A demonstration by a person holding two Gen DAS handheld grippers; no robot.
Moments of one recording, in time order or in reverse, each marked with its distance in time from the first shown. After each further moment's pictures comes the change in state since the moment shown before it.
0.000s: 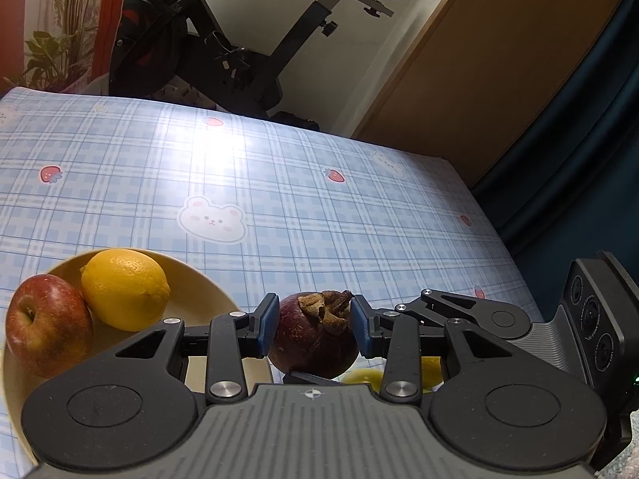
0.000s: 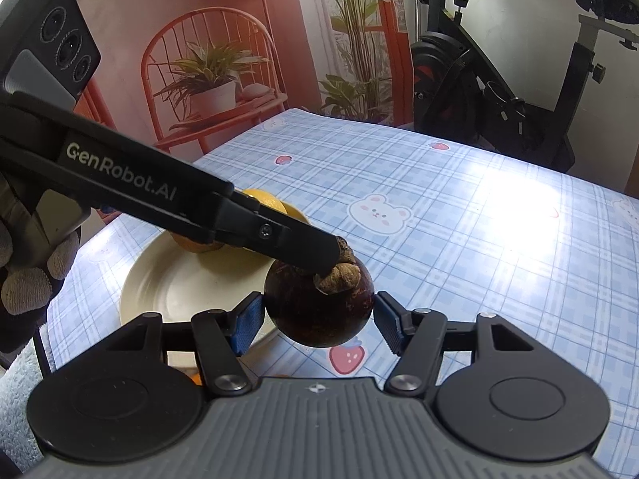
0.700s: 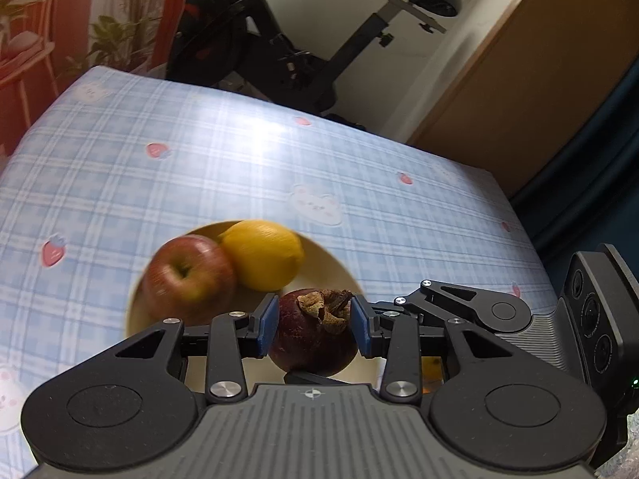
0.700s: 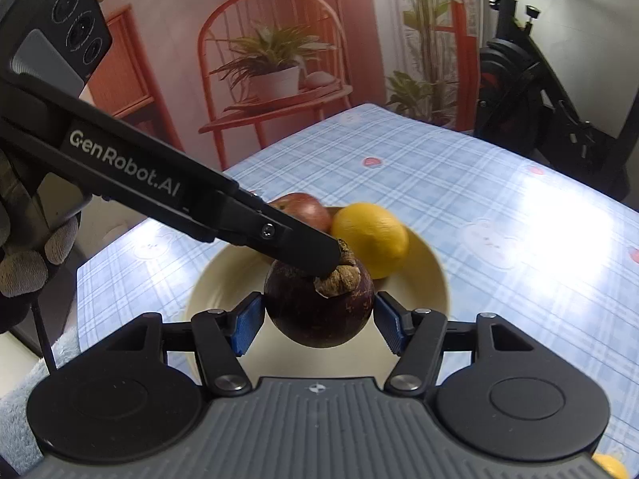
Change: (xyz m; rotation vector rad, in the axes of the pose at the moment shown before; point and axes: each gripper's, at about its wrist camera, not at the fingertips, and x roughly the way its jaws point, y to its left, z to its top) left arm -0.070 0.061 -0.021 -0.084 0.006 0.093; right arm 0.053 0.076 0.015 -0.116 0.041 0.114
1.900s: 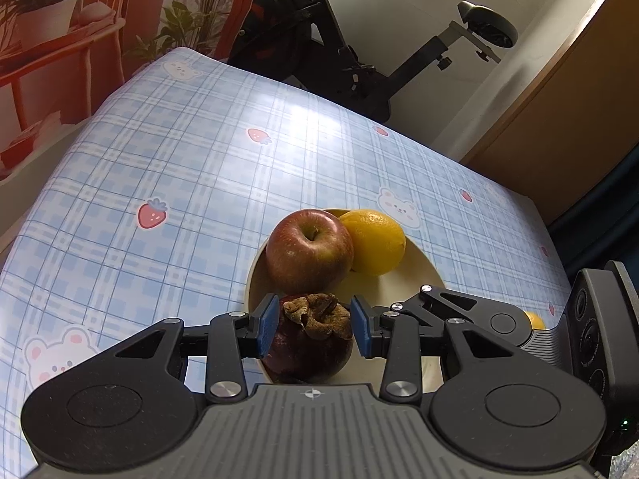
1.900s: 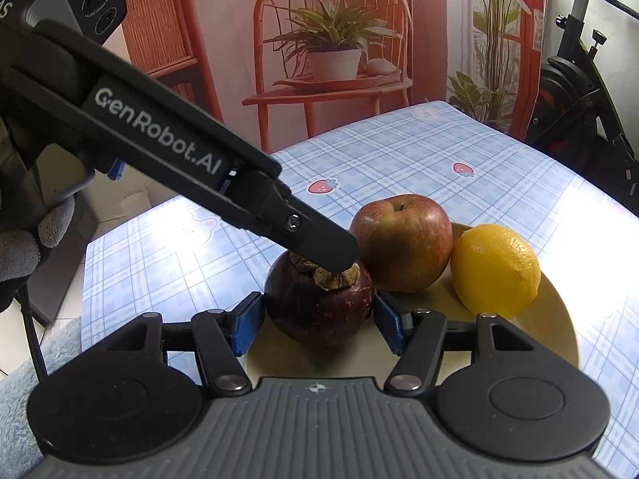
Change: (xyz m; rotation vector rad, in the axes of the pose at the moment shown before) left arm -0.022 0.058 -0.017 -0.103 -0.036 0.075; right arm 0.063 0.056 0.005 -0.124 0.021 0.034
